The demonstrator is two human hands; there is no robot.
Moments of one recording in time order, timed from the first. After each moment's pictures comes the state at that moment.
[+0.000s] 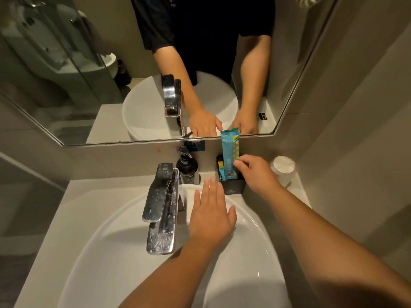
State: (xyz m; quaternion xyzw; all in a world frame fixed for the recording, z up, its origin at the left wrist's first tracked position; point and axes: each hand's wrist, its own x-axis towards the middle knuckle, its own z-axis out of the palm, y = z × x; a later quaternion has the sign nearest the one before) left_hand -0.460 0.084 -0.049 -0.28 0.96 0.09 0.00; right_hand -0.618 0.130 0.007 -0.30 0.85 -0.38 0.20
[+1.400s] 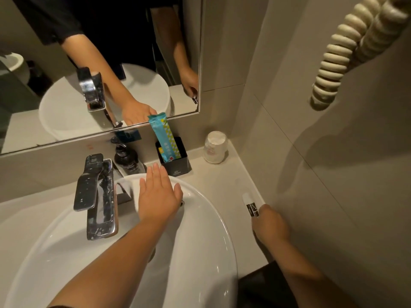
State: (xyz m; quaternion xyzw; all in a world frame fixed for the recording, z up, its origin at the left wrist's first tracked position) left_hand -0.458 0.087 -0.044 -0.27 0.96 0.07 0.00; right_hand -0.524 0.358 -0.059 -0.01 0.98 -0.08 0.17
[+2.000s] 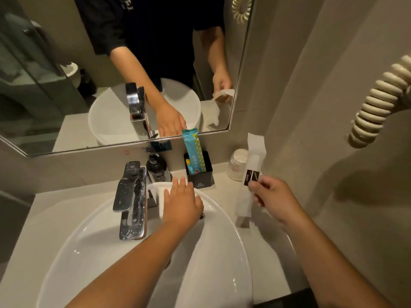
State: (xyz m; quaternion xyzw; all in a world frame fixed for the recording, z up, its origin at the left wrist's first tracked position) left_hand -0.459 0.087 -0.018 -0.30 0.93 0.21 0.02; right_hand -0.567 0.278 0.058 -0.10 0.78 -0.57 0.25
